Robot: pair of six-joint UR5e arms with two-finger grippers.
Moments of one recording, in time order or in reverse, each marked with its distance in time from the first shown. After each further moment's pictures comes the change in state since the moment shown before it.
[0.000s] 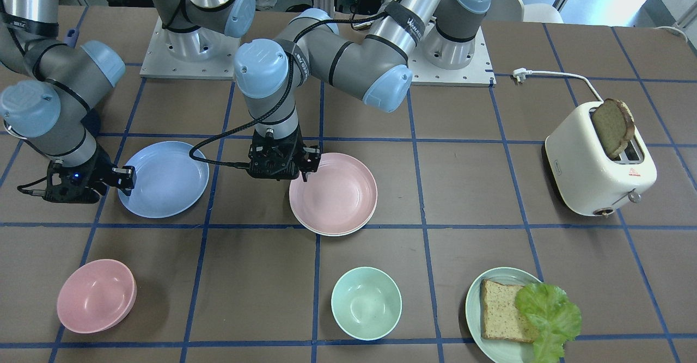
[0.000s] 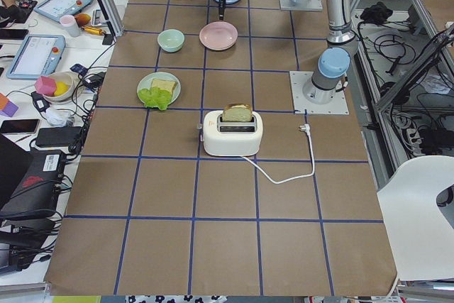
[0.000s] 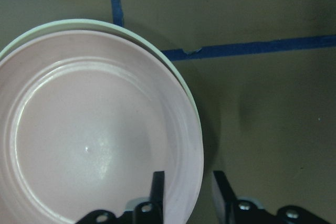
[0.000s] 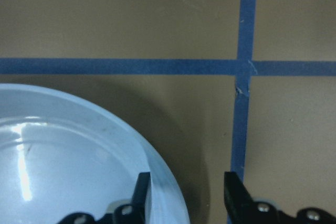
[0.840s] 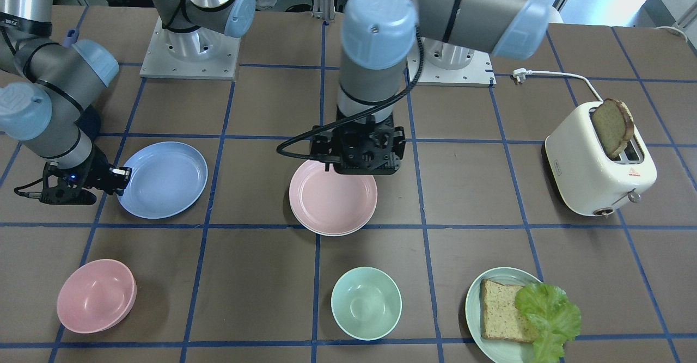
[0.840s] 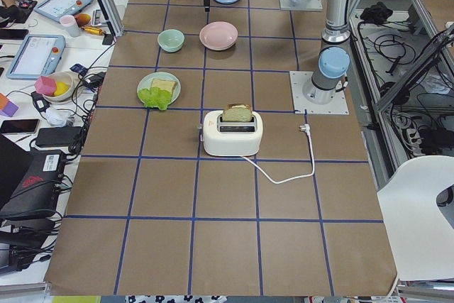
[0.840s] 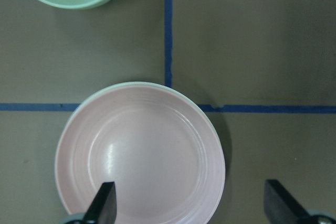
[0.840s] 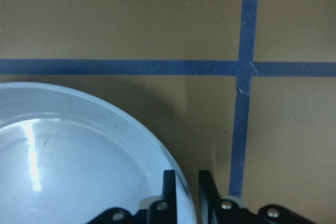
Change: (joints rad) left arm 0.315 0.224 0.096 -0.345 -0.155 0.240; right arm 0.000 0.000 -0.040 0.076 0.007 0.000
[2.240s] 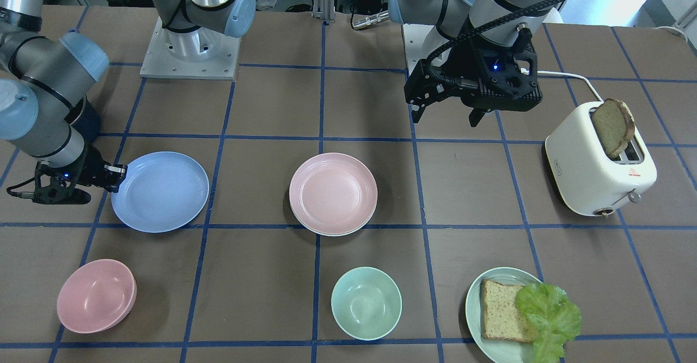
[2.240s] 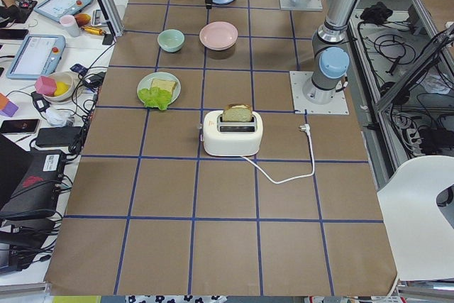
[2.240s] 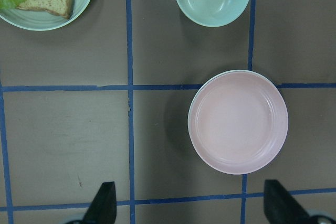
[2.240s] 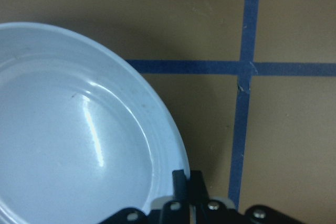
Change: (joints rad) left arm 0.193 0.178 0.018 -0.162 -0.032 0.185; right arm 0.005 -0.023 -0.071 0.140 0.023 -0.002
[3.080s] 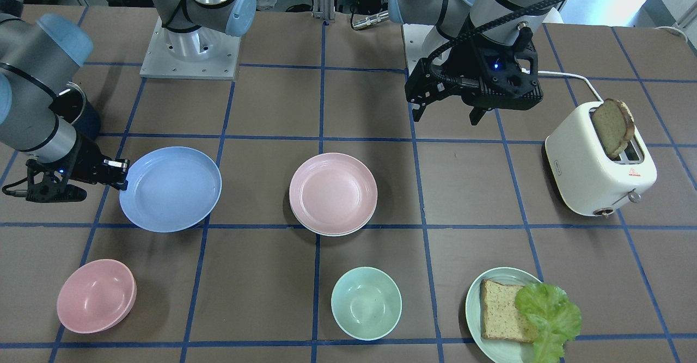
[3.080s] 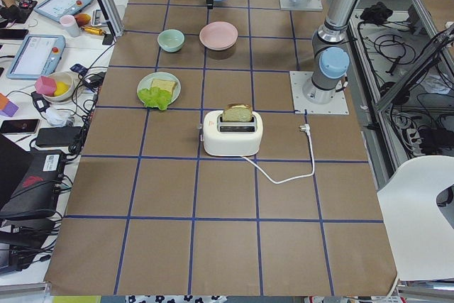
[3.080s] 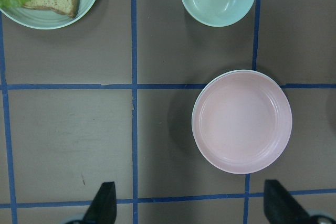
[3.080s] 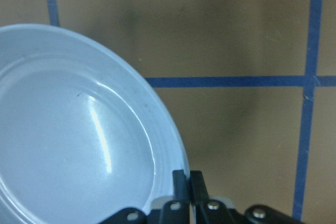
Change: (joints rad) left arm 0.001 0.004 0.001 -0.010 0.001 -0.001; right arm 0.088 -0.058 -0.081 0.150 0.122 0.132
